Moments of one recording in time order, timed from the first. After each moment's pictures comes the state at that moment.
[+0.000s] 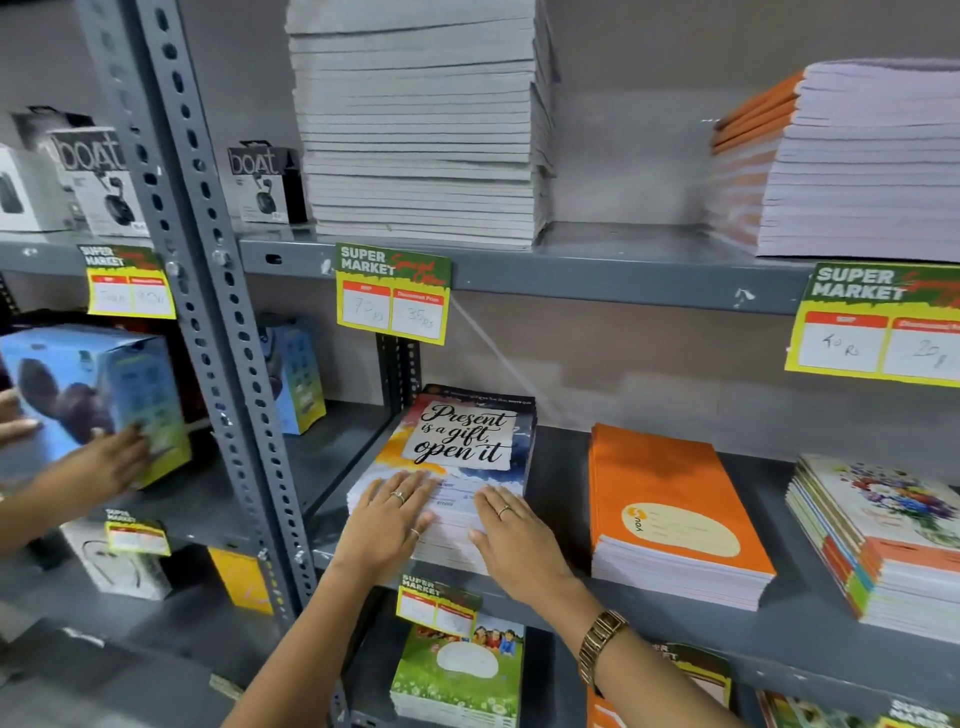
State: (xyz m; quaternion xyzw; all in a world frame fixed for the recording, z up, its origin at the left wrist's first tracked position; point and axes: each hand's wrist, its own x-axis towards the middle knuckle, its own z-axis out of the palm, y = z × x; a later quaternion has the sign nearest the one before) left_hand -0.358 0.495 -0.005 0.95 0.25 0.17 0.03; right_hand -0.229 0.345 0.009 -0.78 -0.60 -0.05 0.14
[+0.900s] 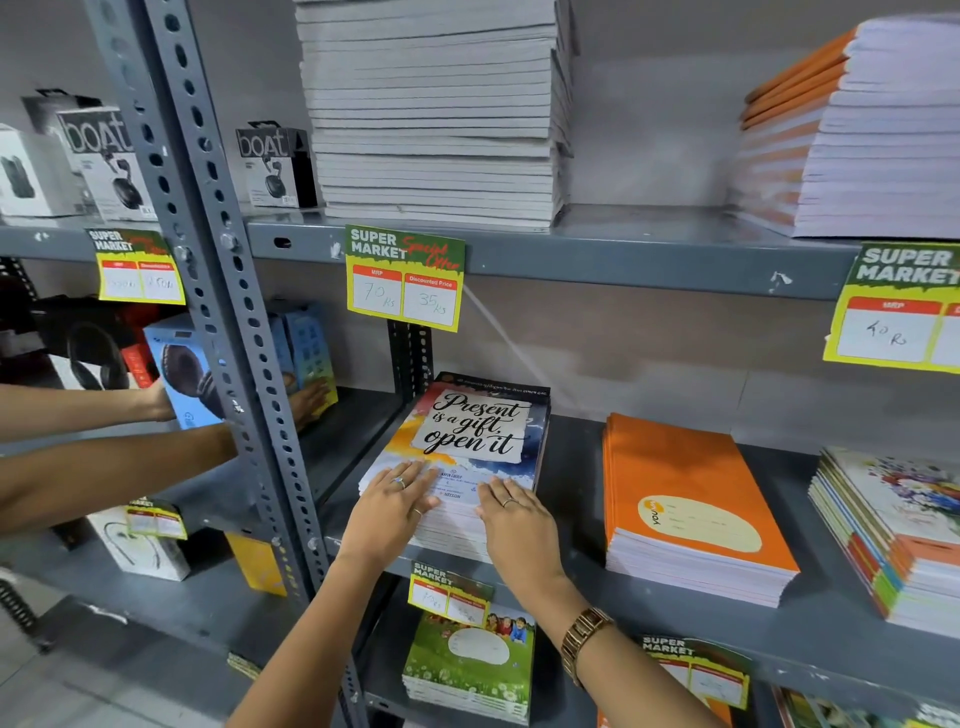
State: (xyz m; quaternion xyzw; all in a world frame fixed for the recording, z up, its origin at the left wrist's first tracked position) left_hand -0.359 0.499 0.001 0.94 0.28 0.19 0.09; right_hand -0.237 0.370 -0.010 -0.79 -0.53 -0.24 0.17
